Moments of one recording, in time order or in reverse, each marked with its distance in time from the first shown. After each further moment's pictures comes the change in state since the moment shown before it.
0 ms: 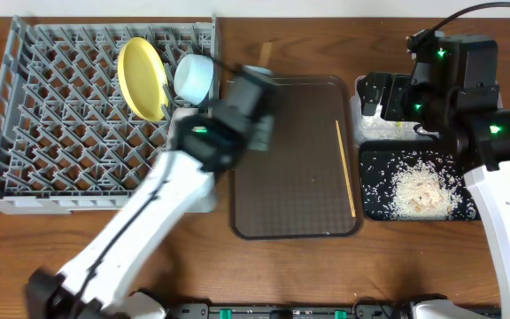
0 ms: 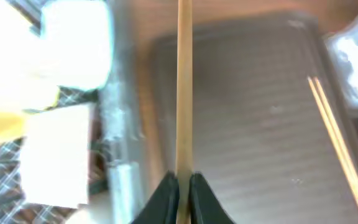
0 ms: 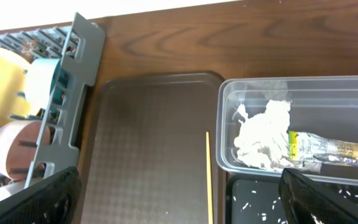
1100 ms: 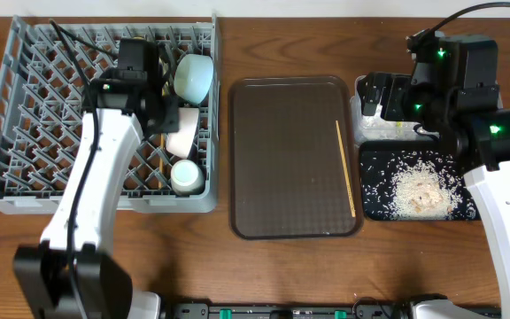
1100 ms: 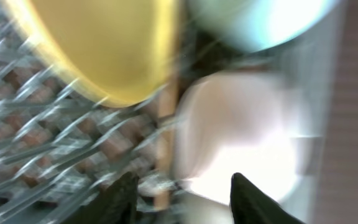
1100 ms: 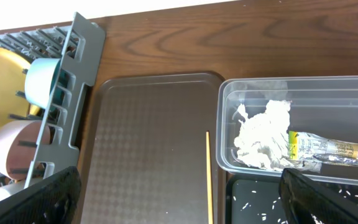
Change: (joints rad) left arm 0.433 0.126 0.047 -0.113 0.159 0.168; right arm 0.000 0.000 0.000 0.000 0.000 0.000
